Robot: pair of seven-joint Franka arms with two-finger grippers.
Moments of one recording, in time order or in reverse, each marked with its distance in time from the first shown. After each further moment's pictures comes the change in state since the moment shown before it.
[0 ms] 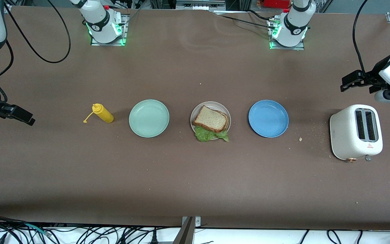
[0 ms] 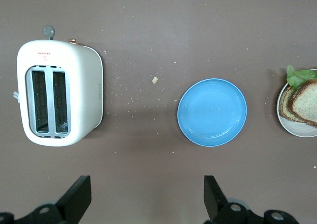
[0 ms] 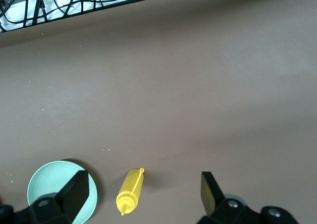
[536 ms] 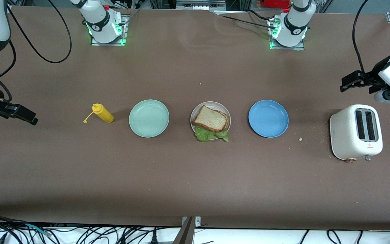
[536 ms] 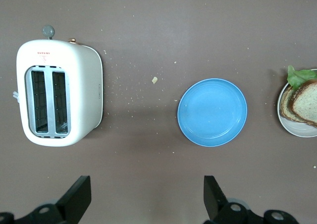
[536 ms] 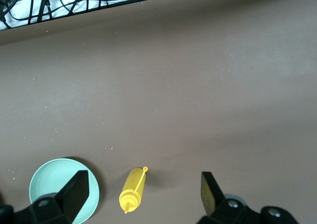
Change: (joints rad) left arm 0.000 0.003 0.000 0.000 0.000 0.001 0.000; right arm 0.018 -0.002 0.006 0.000 -0.005 -0.003 0.005
